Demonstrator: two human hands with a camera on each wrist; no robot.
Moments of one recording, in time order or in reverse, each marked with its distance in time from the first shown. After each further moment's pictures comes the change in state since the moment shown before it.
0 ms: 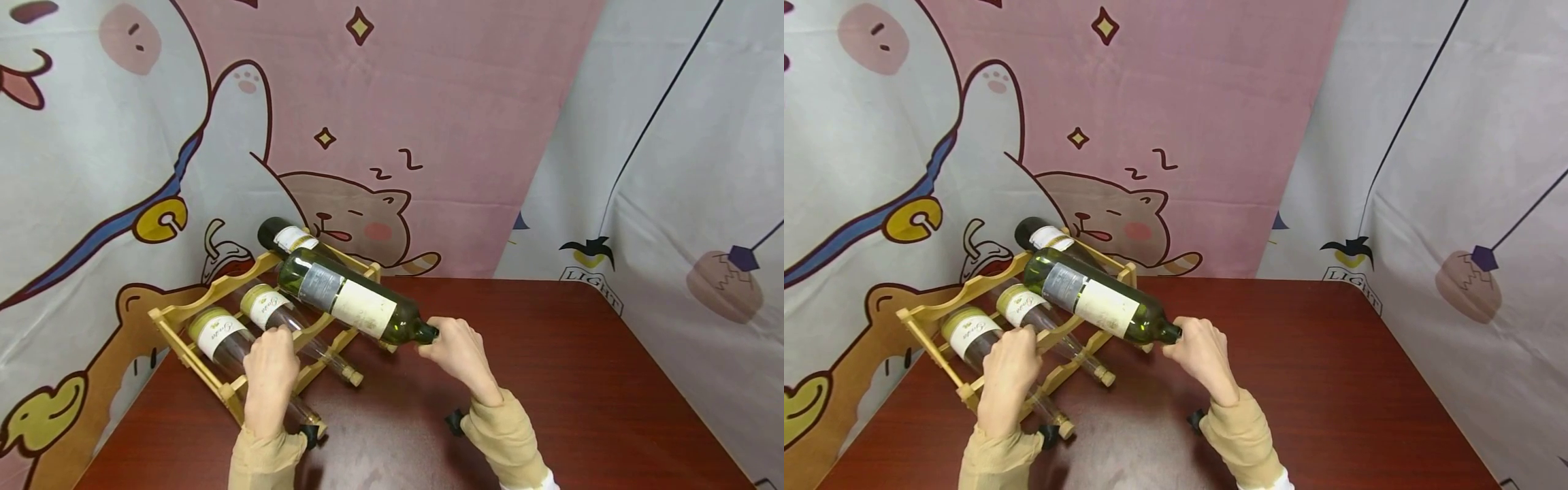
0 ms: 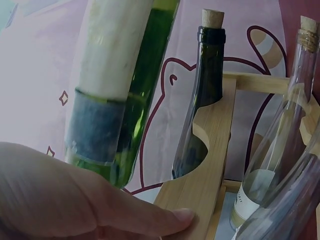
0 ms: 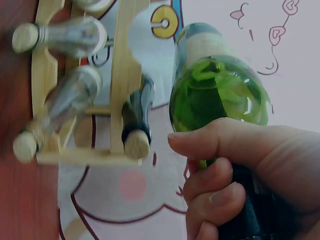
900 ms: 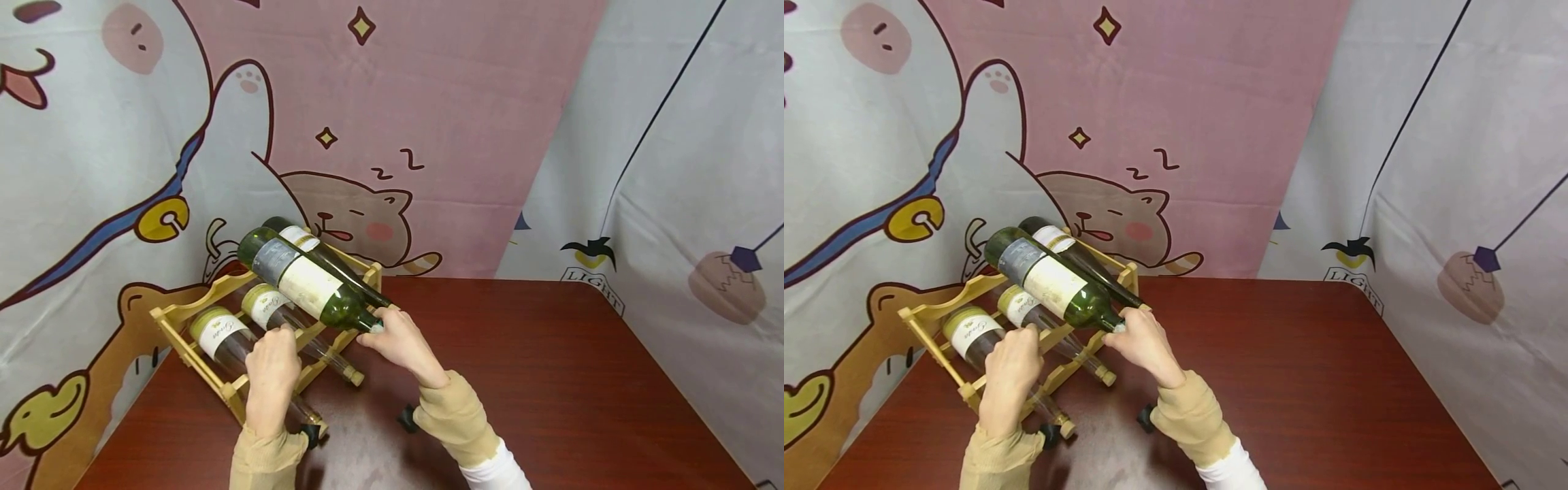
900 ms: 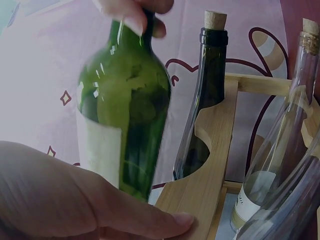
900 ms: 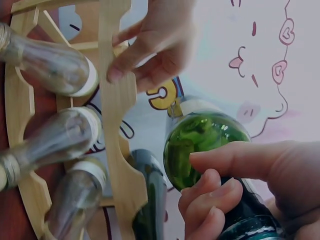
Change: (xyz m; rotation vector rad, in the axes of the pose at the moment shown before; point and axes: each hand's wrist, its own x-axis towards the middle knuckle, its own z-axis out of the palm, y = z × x) left_hand 0.001 0.001 -0.001 0.029 -0.025 0.019; right_hand 0.021 -0.067 0.030 0.264 -0.137 -0.140
